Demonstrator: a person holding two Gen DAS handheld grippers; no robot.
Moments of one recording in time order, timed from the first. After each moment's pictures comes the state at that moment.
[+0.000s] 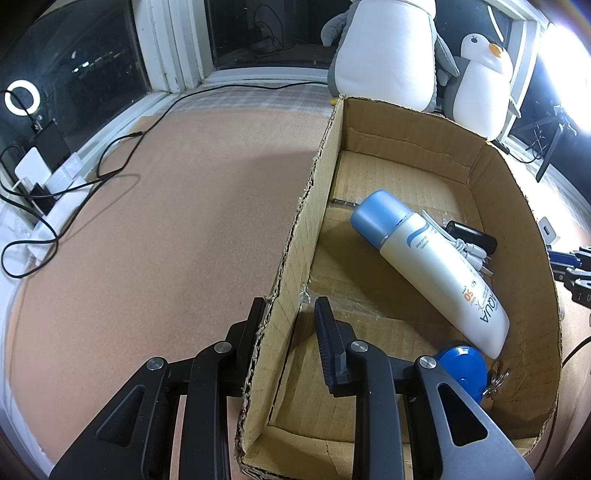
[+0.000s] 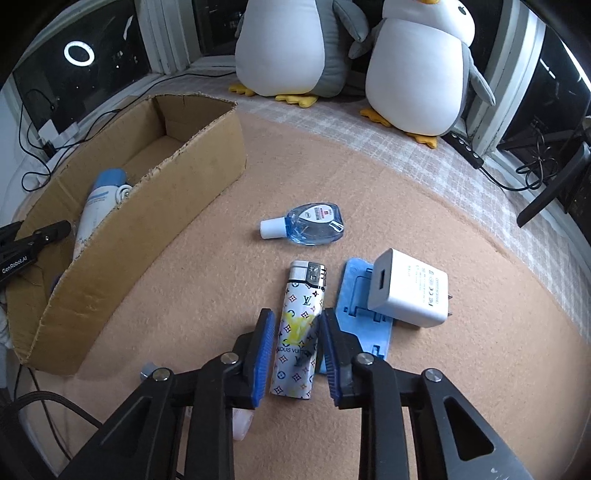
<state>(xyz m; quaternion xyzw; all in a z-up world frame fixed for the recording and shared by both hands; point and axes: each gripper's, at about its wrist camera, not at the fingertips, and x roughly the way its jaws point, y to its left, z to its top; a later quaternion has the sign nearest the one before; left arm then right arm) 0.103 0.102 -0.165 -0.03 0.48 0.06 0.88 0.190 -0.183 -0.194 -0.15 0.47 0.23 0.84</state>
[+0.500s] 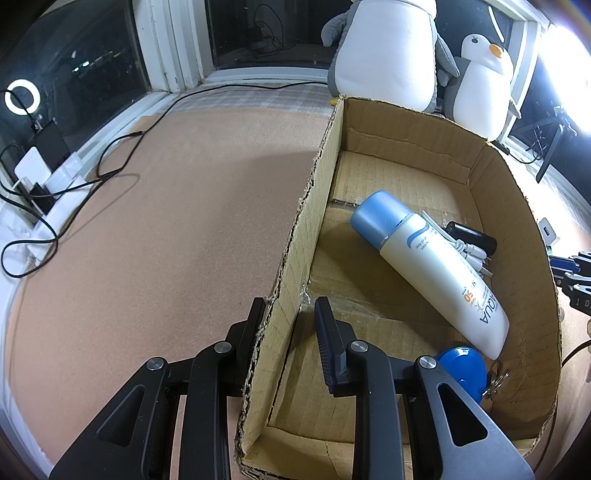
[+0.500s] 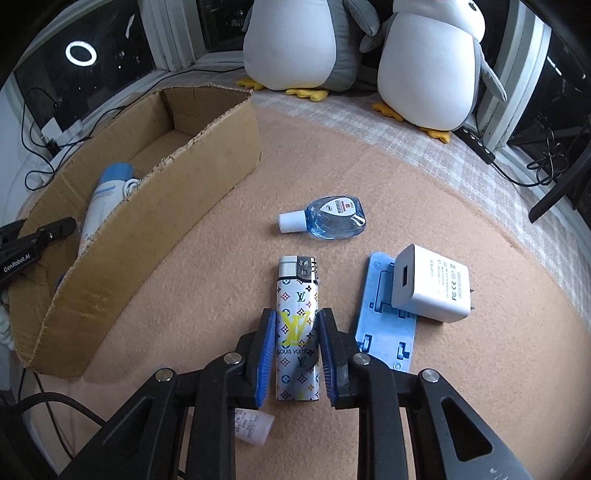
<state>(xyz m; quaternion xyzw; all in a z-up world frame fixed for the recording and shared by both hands) 0.103 0.102 -0.164 -0.03 0.48 0.06 0.87 0.185 -0.177 -0.196 -0.14 0.47 0.23 0.84</state>
